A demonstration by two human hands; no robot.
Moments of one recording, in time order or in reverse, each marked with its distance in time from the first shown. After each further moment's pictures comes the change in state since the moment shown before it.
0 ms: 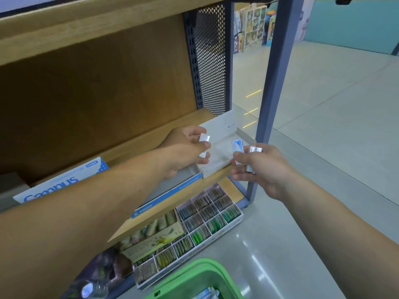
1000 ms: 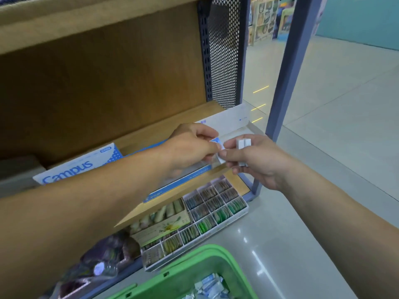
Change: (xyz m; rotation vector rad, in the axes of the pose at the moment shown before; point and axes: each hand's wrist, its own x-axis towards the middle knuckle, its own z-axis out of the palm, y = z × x) left_hand -0.034 0.002 -0.005 0.060 0.006 -0.024; right_hand -0.010 -0.002 0.026 -0.092 -0.239 -0.038
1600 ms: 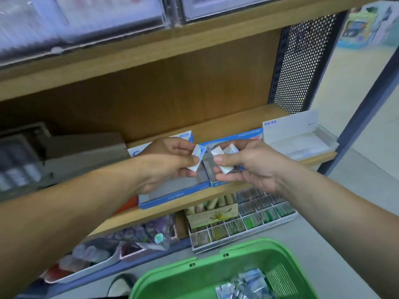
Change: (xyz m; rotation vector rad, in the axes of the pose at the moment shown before) left_hand -0.117 -0.061 -0.161 -0.213 0.144 -0.106; right_hand -0.013 -0.001 0.154 0.057 -0.373 0.117
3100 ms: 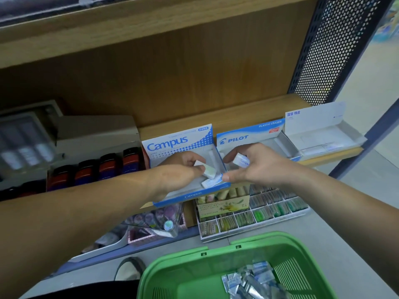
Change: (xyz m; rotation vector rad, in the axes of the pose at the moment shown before) left_hand 0.020 -0.071 -0.019 0.416 -0.007 -0.074; right_hand 0.014 0.025 0.000 -1.021 0.018 -0.129
